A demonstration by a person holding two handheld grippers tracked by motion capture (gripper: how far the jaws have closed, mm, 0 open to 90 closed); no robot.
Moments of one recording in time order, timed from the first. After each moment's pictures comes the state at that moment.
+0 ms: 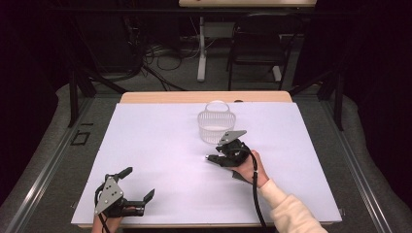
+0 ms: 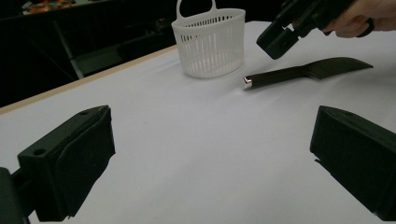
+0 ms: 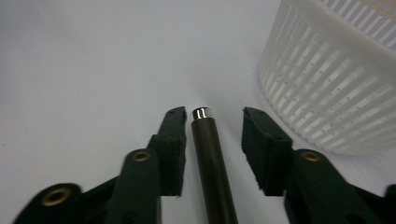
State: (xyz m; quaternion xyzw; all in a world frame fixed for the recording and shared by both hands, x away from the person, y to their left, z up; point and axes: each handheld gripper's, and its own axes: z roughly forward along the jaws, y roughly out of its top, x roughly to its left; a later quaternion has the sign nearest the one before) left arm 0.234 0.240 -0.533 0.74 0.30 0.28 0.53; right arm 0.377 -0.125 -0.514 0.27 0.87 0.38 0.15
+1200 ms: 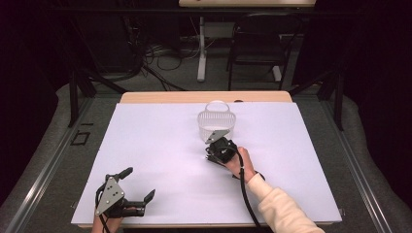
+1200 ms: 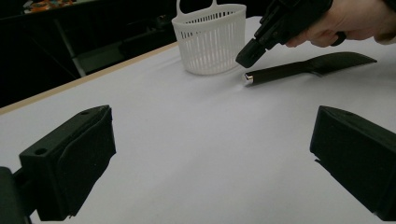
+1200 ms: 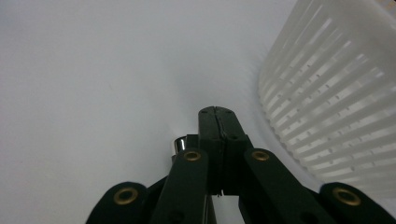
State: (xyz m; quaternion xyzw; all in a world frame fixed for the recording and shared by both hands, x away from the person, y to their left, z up) left arm 0.233 0.238 -0.532 0.75 0.29 0.29 0.52; right arm 0.398 -0.091 -0.535 0.27 0.89 0.33 0.18
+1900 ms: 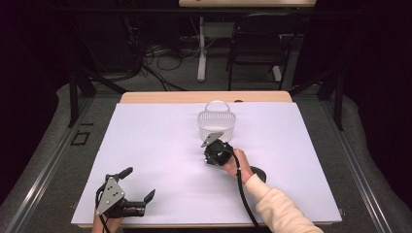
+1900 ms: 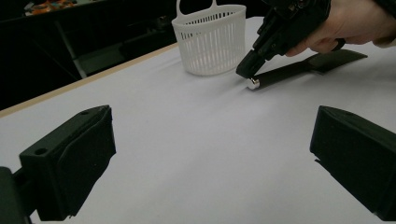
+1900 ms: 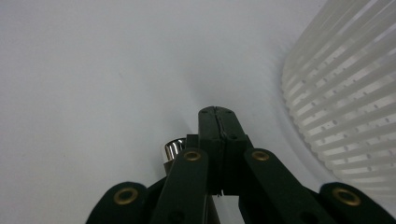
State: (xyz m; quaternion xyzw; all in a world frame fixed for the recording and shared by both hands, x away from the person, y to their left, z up) left arm 0.232 0.237 -0.532 0.75 0.29 0.29 0.52; right arm 0.396 -0.081 -0.543 0.25 0.90 0.31 0.17
